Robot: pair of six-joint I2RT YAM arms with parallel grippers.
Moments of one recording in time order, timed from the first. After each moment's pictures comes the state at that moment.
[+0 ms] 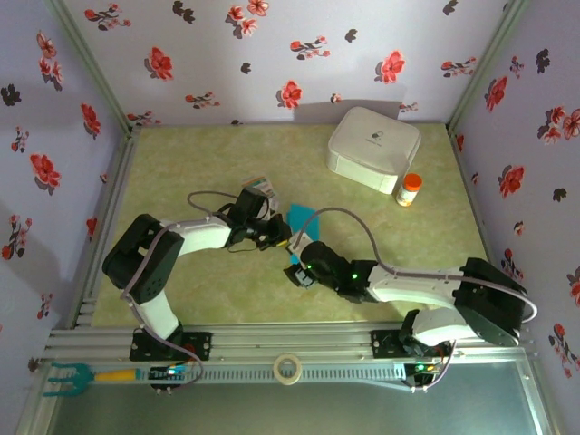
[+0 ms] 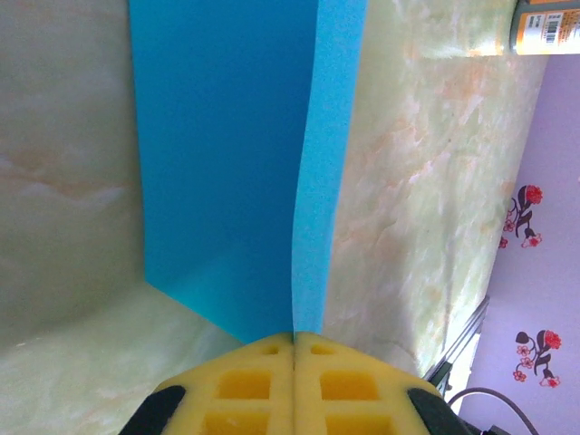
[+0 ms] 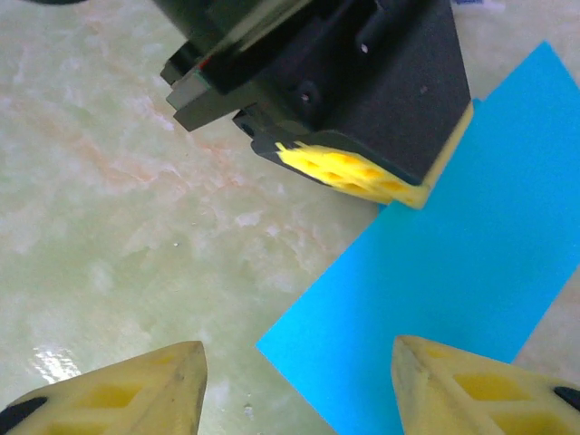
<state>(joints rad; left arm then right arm) -0.65 1.73 0.87 0.01 0.53 -0.96 1.12 1.33 0.58 0.02 0.27 0.17</state>
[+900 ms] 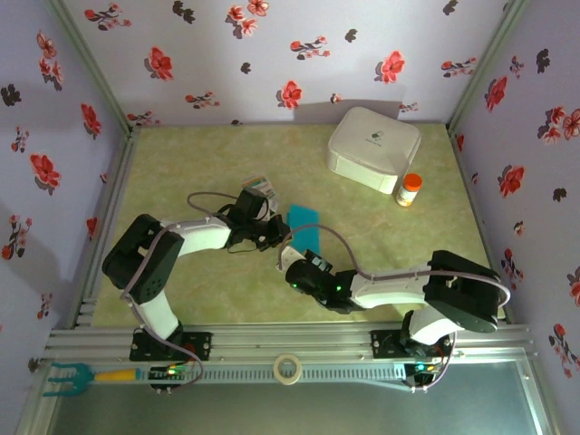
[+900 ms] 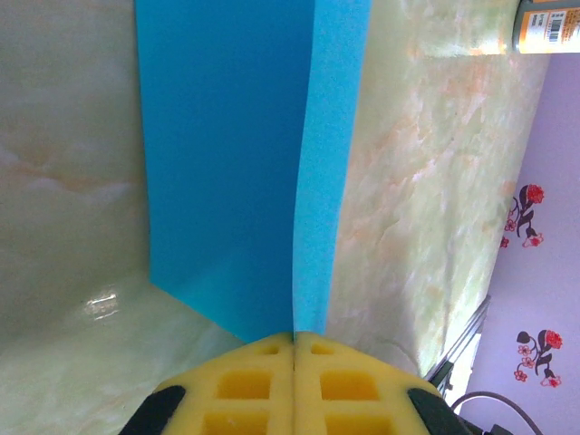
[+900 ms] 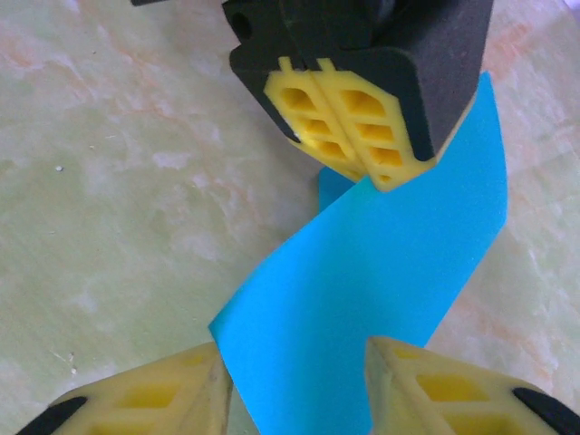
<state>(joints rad) -0.65 1.73 0.87 0.02 0.53 -0.96 1.24 1.48 0.58 0.05 0.58 -0.03</state>
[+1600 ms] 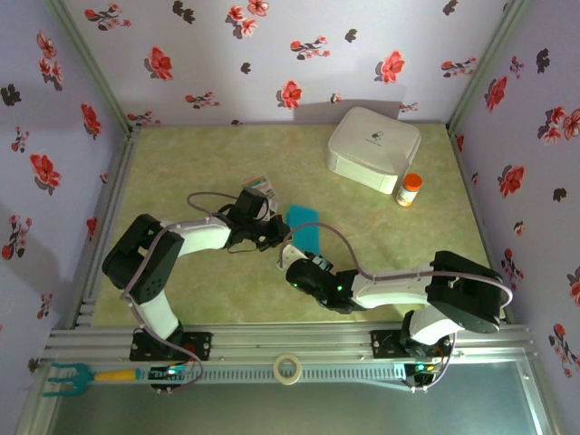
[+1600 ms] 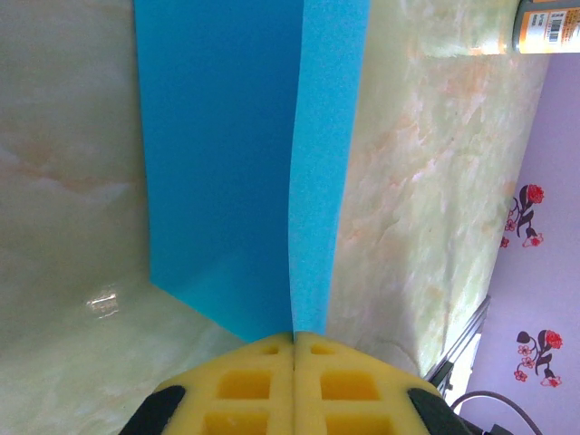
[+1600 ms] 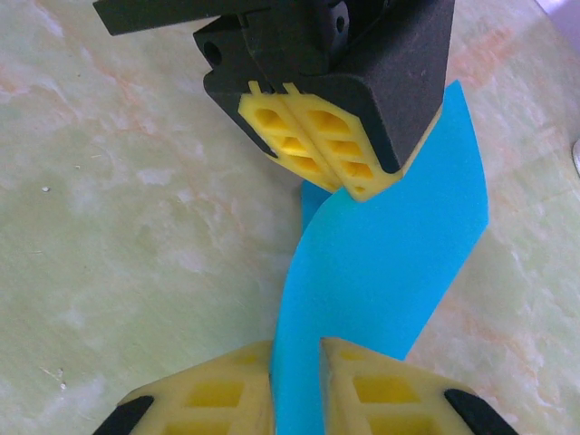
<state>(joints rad) -0.65 1.73 0.87 0.02 0.53 -0.96 1.24 1.46 0.58 0.06 0.60 -0.02</state>
